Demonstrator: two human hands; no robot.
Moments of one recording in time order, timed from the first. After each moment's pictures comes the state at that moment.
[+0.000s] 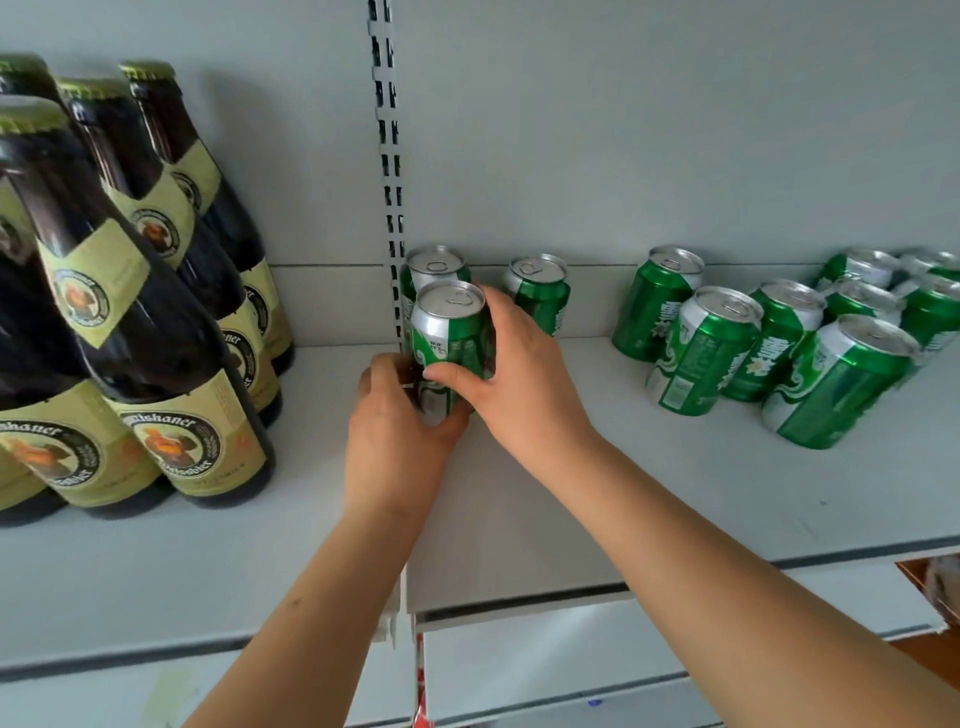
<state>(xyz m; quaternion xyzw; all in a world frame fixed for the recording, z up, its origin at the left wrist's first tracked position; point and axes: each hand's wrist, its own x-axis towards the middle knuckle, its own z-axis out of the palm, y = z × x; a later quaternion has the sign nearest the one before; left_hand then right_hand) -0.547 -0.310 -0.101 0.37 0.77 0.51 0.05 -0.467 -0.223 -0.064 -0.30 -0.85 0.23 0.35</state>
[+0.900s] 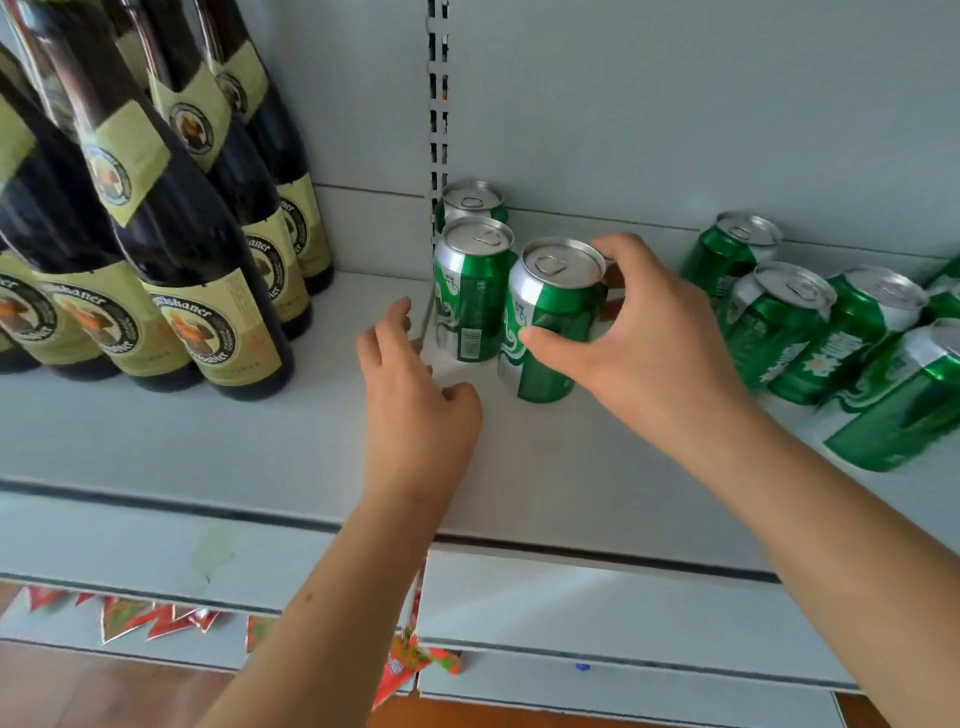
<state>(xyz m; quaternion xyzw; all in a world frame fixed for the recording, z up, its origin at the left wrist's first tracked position) -0.494 -0.326 -0.094 0.27 0.79 0.55 0.05 -0.386 -0.216 -0.017 -0.32 -0.87 0.23 0.29</state>
